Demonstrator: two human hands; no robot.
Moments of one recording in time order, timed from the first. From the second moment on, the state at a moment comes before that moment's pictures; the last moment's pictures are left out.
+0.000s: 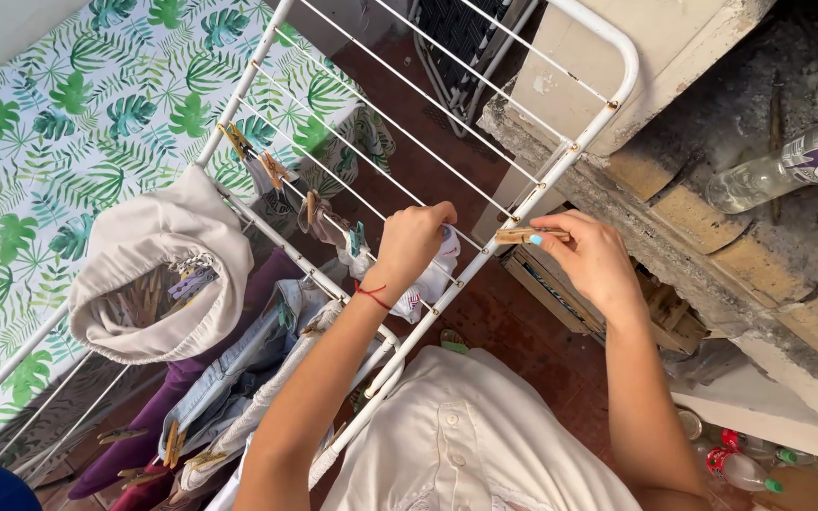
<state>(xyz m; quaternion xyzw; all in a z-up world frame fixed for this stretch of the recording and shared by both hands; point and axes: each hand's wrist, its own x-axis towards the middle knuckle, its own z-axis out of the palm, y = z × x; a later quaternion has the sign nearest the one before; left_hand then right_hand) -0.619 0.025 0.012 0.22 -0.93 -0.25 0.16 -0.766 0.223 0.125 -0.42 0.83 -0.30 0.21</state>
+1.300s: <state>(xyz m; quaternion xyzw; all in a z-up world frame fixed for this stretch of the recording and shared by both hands) -0.642 -0.041 0.027 0.11 -0.92 -0.38 -0.03 -0.747 0.102 0.053 -0.40 0.89 -0.19 0.15</state>
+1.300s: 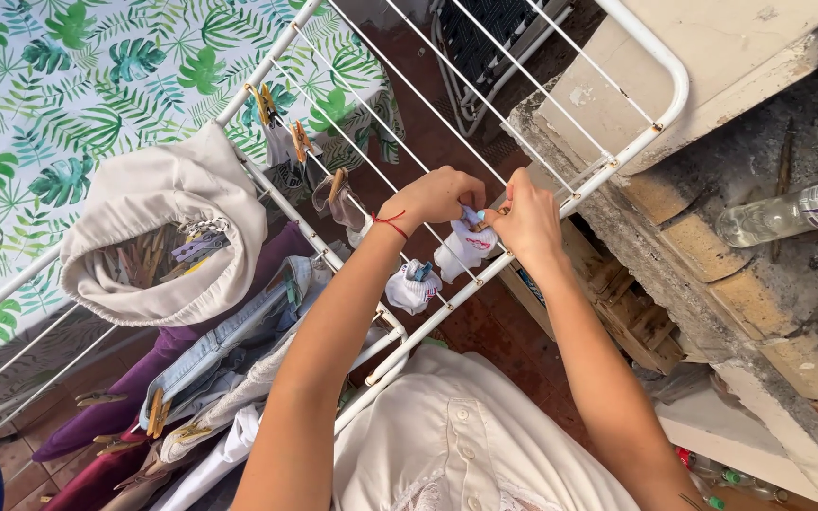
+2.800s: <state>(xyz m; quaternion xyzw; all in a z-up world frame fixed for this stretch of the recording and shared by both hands) 0.198 0.128 -0.012 0.81 -0.39 -0.14 0.42 0.110 -0.034 0.000 -0.90 0.28 -0.07 0.33</state>
